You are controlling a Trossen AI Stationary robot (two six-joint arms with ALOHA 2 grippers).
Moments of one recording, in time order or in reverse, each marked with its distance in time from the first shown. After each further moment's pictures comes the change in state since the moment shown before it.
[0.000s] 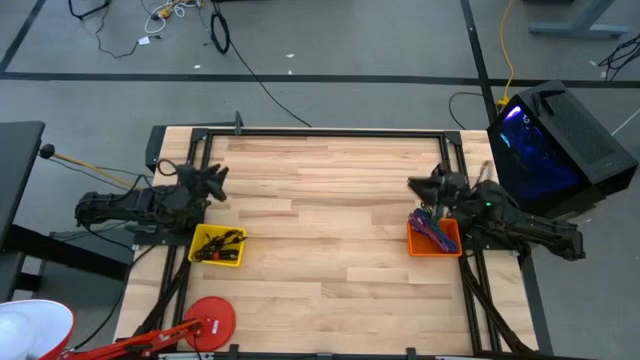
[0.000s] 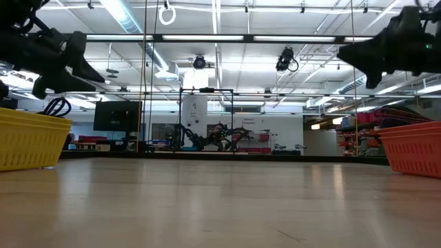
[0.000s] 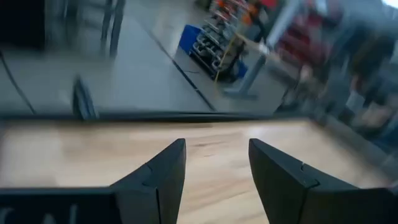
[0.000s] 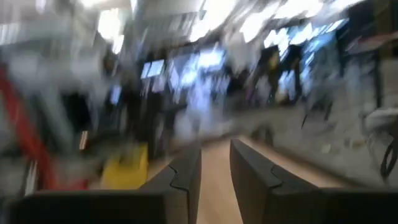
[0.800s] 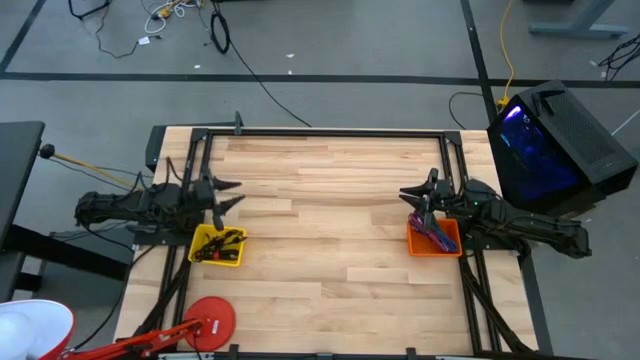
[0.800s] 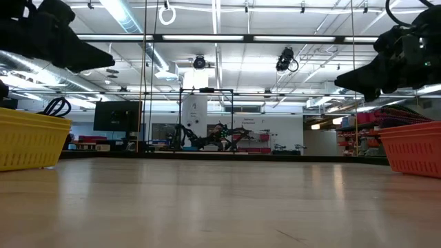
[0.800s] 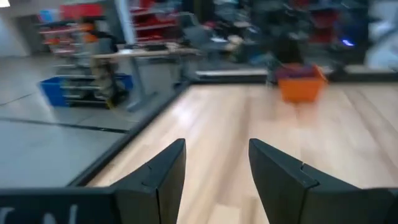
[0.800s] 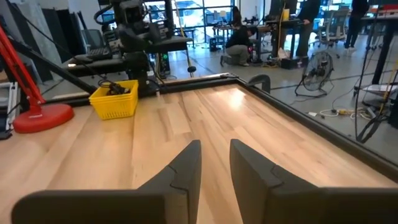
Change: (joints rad) left arm 0.003 0.014 -0.016 0.256 0.558 0.814; right arm 0.004 0.082 0.006 -0.198 -0.070 -0.176
